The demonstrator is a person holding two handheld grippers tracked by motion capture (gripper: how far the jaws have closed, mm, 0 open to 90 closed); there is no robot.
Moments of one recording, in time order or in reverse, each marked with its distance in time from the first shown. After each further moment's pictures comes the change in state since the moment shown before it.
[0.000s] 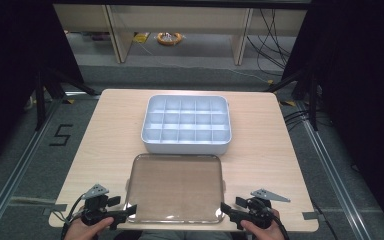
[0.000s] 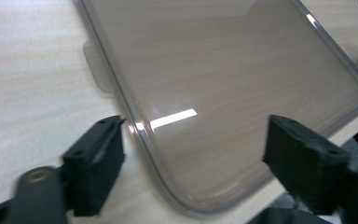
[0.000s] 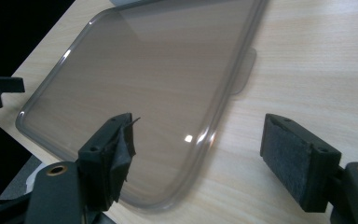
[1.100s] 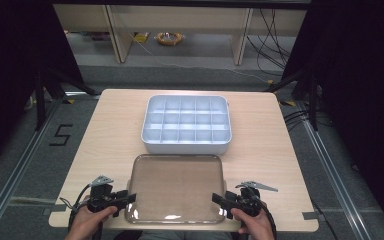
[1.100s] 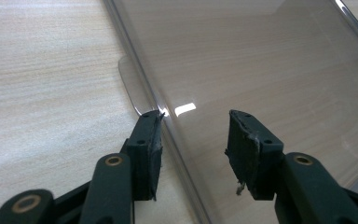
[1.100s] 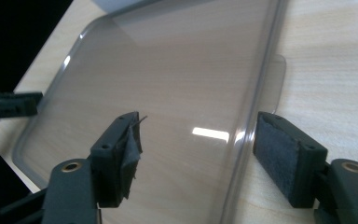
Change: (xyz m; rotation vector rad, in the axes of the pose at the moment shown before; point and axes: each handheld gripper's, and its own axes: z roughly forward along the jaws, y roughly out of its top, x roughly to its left) left arm 0.020 0.013 0.021 0.068 0.024 -0.017; right arm -0.007 0.013 0.034 0.010 0.013 0.094
